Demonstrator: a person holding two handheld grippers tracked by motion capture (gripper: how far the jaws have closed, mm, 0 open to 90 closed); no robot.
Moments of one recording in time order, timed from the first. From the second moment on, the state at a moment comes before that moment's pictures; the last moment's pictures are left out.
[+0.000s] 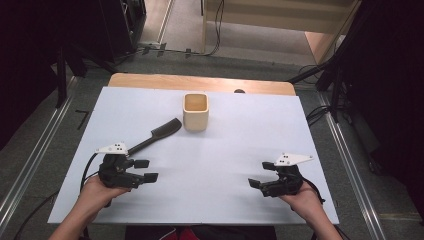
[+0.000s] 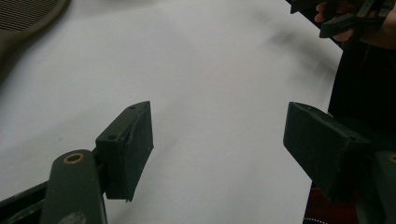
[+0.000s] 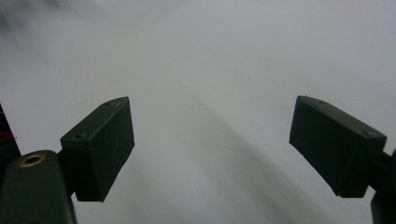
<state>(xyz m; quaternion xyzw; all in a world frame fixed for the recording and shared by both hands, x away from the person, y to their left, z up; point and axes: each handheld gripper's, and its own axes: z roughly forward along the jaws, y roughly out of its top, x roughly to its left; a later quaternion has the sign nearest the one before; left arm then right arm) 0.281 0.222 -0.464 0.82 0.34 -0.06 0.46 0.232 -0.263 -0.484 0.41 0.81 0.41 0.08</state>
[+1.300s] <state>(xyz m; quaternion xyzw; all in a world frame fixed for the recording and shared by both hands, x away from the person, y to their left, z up) 0.302 0.244 -0.453 0.83 0.36 -0.03 0.43 0.233 -0.262 -0.485 0.41 0.81 0.41 0.07</state>
